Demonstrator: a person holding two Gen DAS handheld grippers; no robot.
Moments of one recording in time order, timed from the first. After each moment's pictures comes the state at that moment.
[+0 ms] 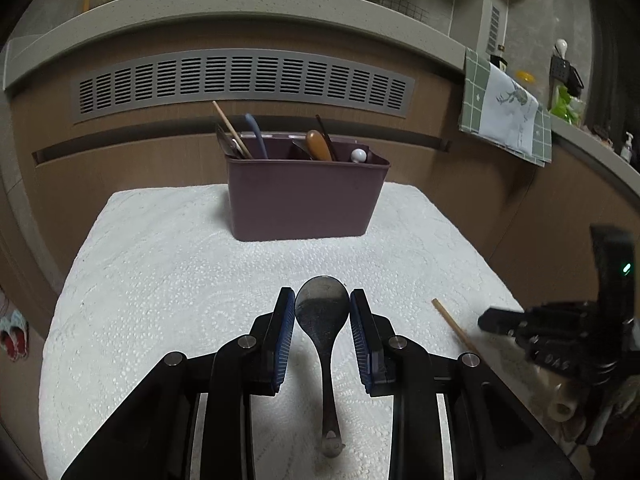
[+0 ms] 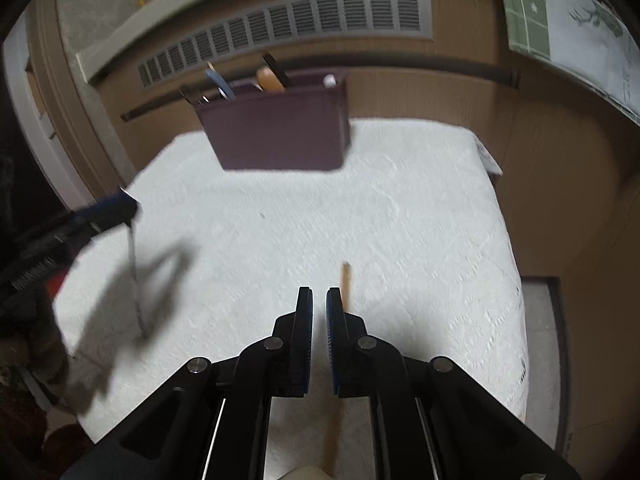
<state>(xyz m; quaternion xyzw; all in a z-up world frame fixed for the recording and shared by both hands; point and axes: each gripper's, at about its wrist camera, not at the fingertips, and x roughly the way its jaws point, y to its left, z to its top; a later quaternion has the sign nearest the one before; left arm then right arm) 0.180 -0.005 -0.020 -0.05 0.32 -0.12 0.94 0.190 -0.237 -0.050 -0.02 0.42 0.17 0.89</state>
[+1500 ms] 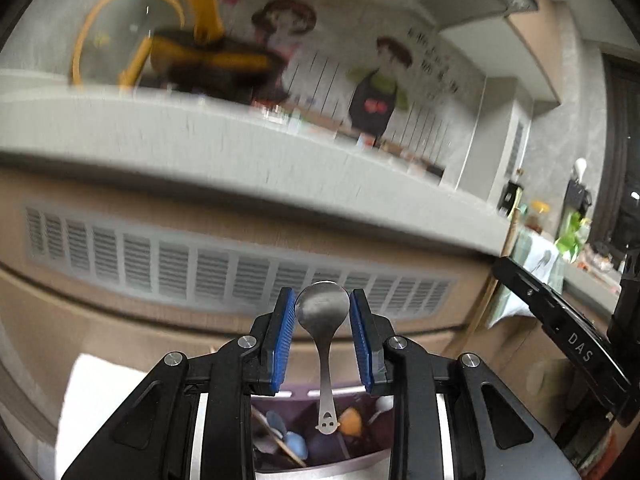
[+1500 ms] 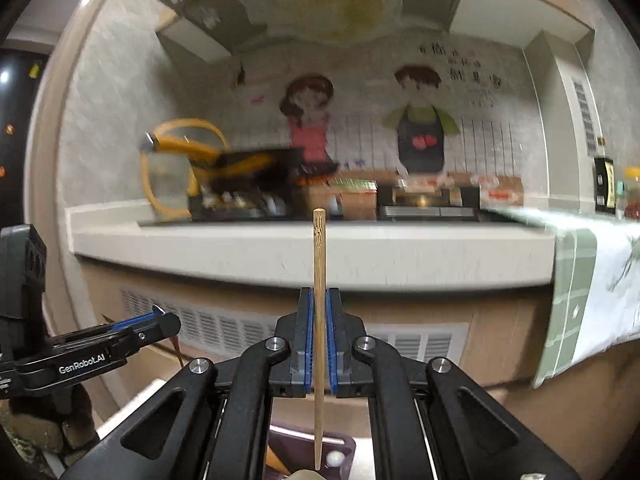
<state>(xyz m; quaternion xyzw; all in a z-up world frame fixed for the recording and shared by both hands) 0.378 0.050 0.093 -0.14 0.18 -0.13 0.96 0.336 -0.163 0.150 -0.01 0.08 0.16 0.98</state>
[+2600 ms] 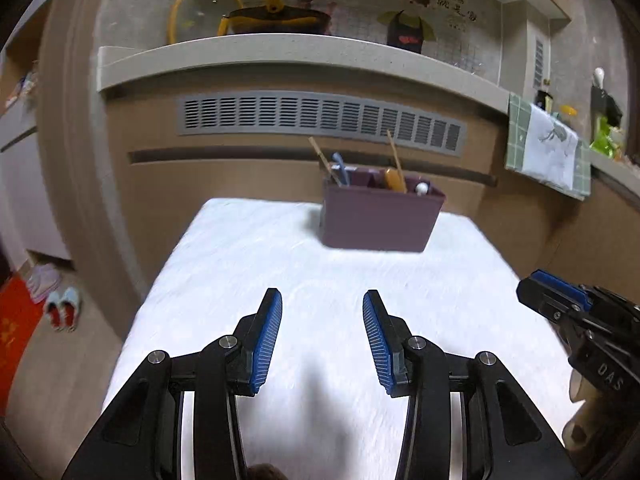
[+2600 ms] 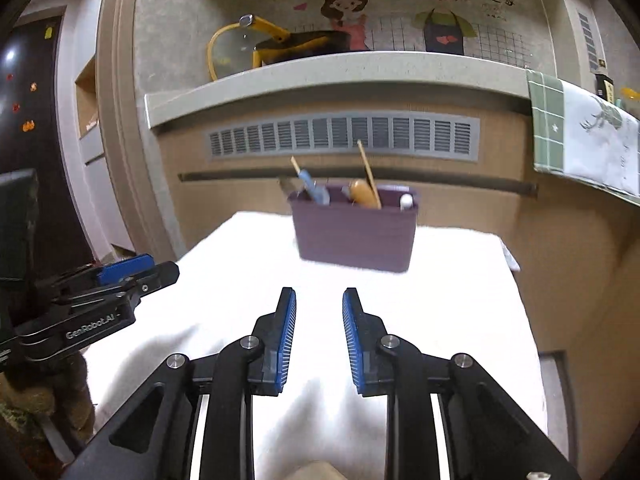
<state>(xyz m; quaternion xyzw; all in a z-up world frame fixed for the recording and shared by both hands) 0.086 0.031 0.004 -0.05 0.27 0.02 0.96 0.110 -0.167 0.023 -0.03 0.24 0.22 0.94</state>
